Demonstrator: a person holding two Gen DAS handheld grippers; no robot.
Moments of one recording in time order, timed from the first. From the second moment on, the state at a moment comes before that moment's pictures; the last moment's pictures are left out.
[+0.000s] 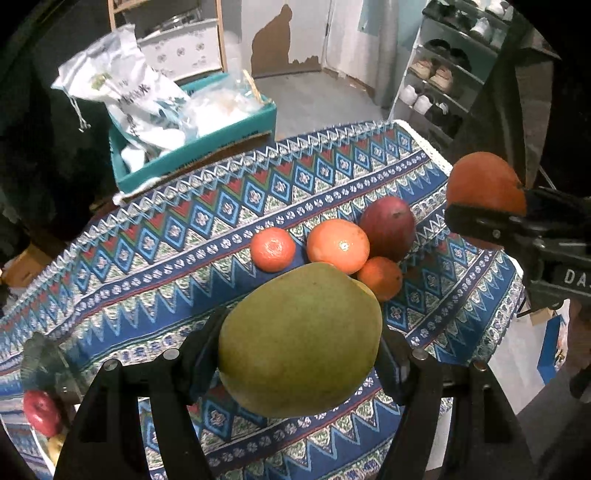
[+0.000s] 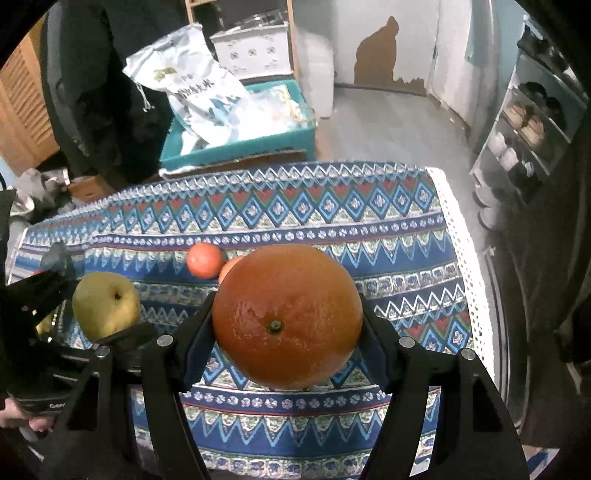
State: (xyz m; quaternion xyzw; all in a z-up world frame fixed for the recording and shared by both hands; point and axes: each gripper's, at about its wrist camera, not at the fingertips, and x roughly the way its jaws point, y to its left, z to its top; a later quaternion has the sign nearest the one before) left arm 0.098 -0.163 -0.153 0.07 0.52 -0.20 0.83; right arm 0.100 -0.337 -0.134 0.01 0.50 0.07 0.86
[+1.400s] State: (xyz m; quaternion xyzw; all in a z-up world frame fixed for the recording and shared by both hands) left arm 0.037 -0.031 -0.047 -0.01 0.43 -0.13 0.89; right arm 0.070 -0.223 -0.030 -0.03 0.41 0.21 0.89
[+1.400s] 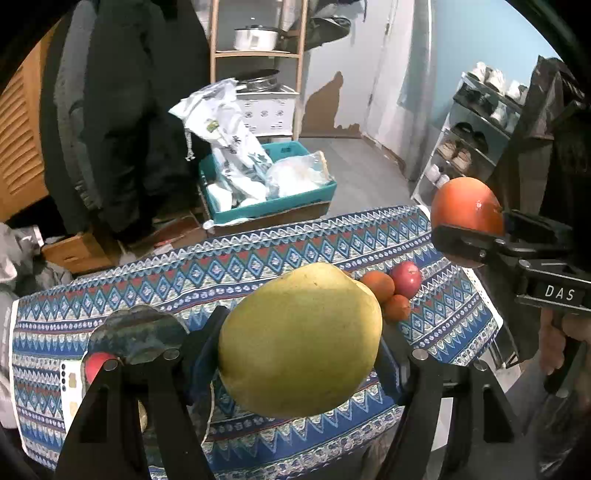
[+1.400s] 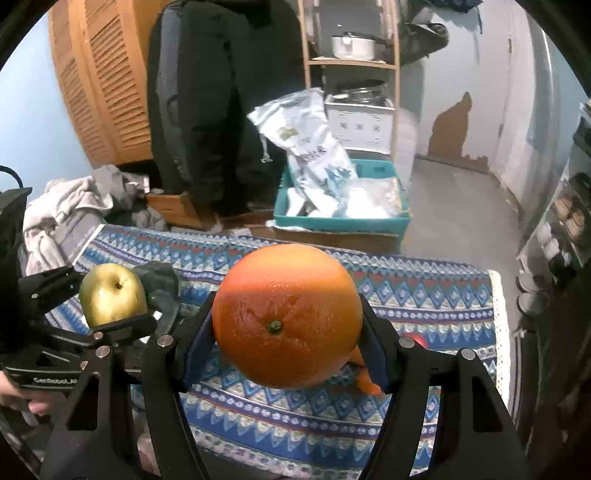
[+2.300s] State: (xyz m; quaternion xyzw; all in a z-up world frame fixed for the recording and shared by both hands) left arm 0.023 0.087 -0.072 -0.07 0.44 -0.04 0.90; right arm 0.089 -0.080 -0.036 -0.05 0.43 0.30 0.85
